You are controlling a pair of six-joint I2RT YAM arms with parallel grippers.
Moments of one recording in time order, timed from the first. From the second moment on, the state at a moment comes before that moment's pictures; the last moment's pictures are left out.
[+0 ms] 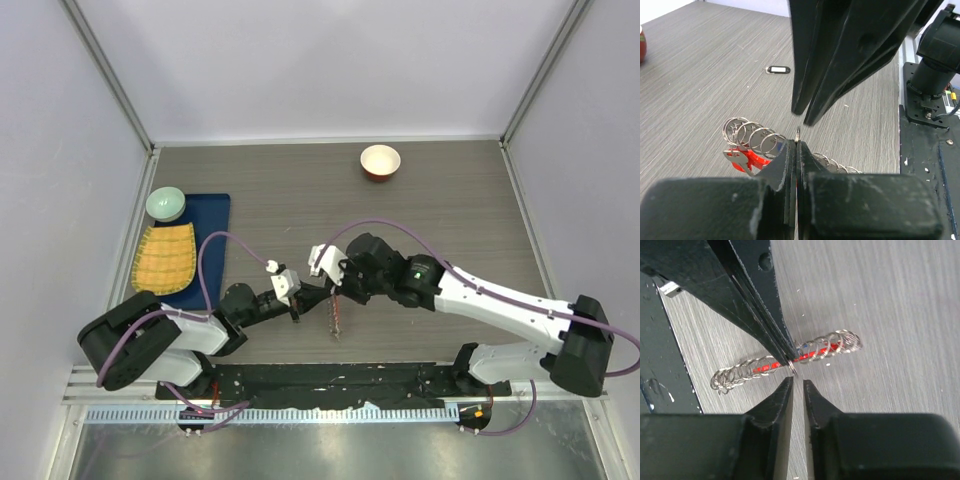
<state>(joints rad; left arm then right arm) -0.85 1.36 0.14 1.30 0.40 -0.06 1.01 1.26 0.99 -0.53 -0.08 -0.34</state>
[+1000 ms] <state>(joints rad) -0.85 1.23 0.10 1.28 0.31 -0.08 0.75 1.05 0.33 0.58 -0.47 0.08</state>
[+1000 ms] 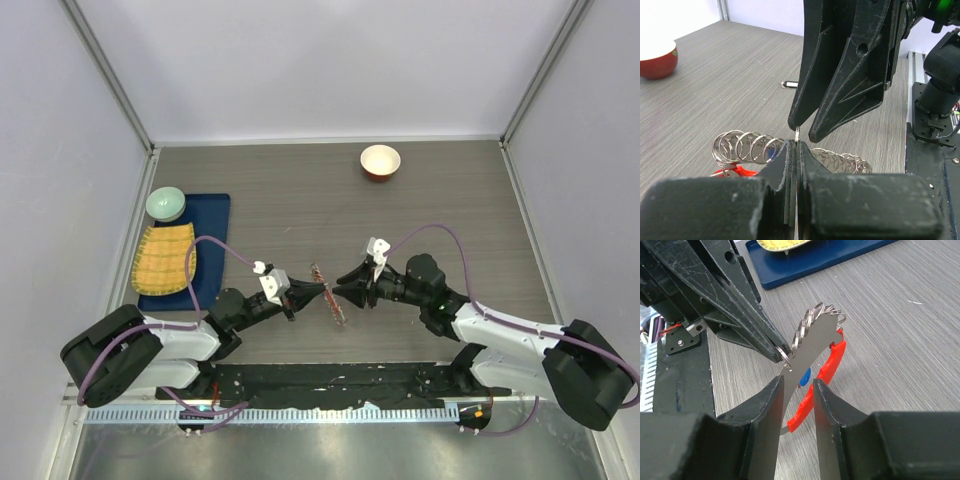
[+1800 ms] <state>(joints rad) -0.85 1.23 0.10 1.28 0.36 -0.09 0.73 1.16 0.33 0.71 -0.62 0.08</state>
